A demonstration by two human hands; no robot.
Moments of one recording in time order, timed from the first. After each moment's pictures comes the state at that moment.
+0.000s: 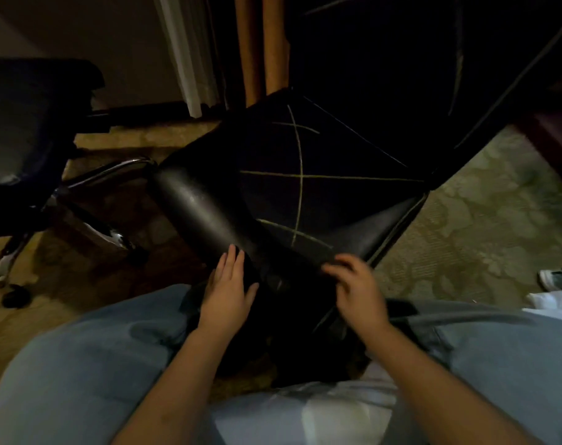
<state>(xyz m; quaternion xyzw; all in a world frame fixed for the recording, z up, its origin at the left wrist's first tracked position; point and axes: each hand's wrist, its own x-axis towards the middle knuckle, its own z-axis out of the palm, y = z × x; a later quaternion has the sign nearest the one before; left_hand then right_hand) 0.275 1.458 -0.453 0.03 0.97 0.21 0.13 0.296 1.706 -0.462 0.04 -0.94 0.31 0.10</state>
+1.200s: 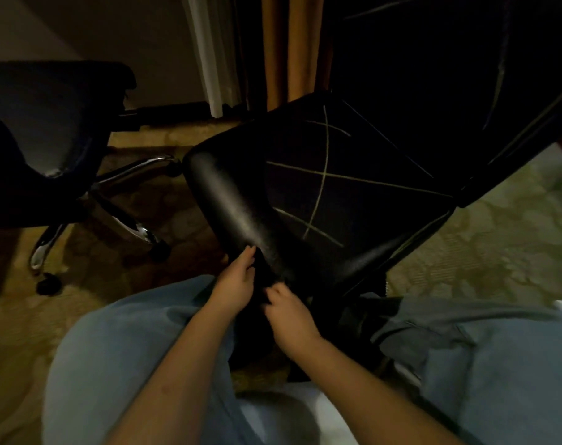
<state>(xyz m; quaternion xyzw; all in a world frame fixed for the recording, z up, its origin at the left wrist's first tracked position) 0.264 1.422 -0.450 -0.07 0.86 0.47 0.20 0.316 1.562 -0.469 0.27 -0.94 0.20 -0.07</state>
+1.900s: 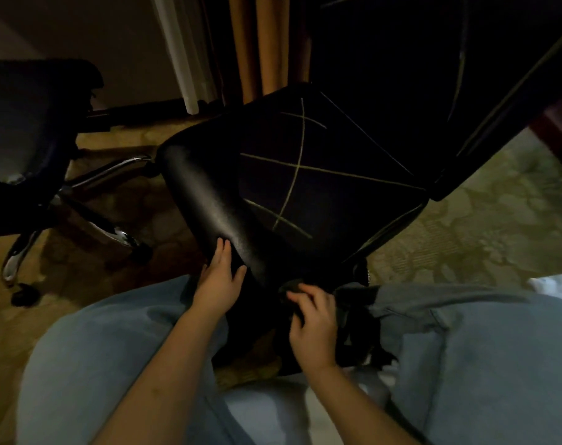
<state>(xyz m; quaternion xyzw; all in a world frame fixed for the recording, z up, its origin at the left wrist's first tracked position) 0.264 1.438 -0.450 -0.04 0.93 0.29 0.20 0.363 1.609 -0.471 -0.07 -0.93 0.36 0.11</state>
